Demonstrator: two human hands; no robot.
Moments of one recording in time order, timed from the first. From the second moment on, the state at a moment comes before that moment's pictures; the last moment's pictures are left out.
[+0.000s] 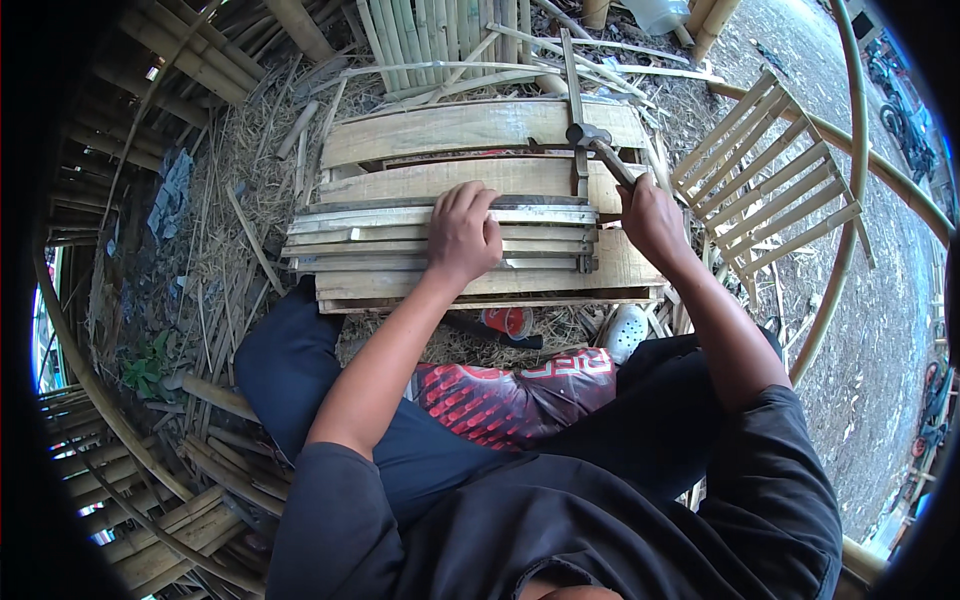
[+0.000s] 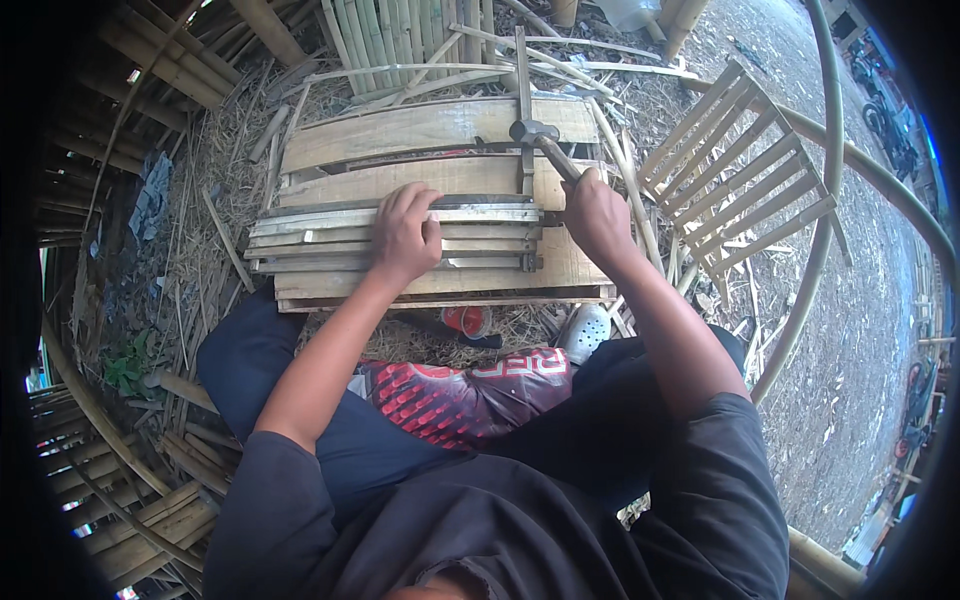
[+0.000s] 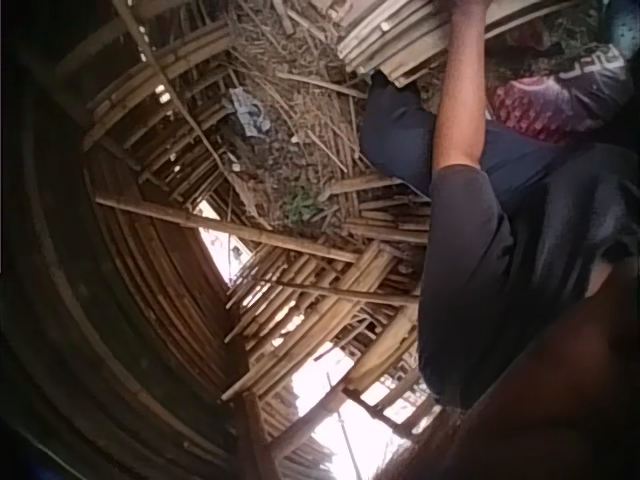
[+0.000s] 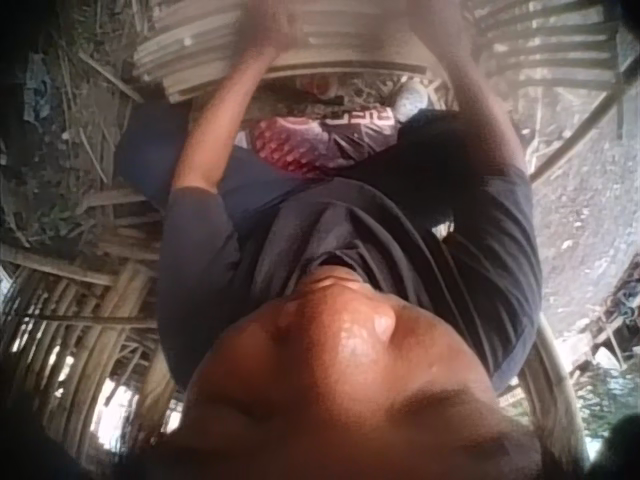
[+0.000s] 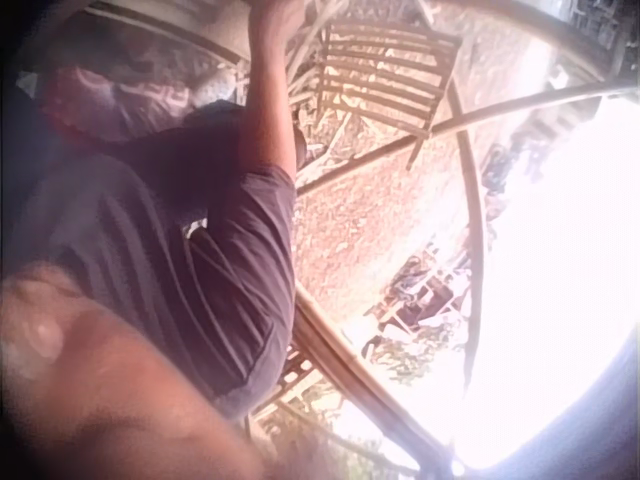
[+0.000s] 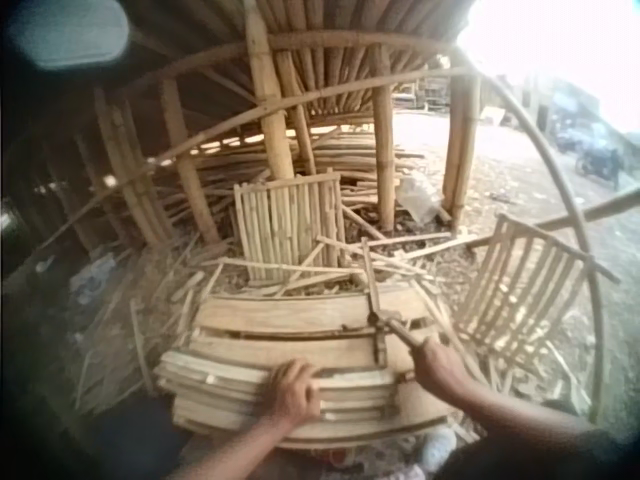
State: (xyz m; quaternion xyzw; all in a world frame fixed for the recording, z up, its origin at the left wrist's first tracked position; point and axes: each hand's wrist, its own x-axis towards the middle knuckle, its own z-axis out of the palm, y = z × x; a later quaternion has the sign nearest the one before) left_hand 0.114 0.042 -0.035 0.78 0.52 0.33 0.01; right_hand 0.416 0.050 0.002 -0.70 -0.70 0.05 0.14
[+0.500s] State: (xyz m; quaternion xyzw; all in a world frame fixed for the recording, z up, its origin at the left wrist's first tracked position) left_hand 0.100 0.039 -0.025 0.85 0.45 0.28 0.02; right_hand 0.431 0.057 -0.002 -0.70 -0.70 0.11 0.11
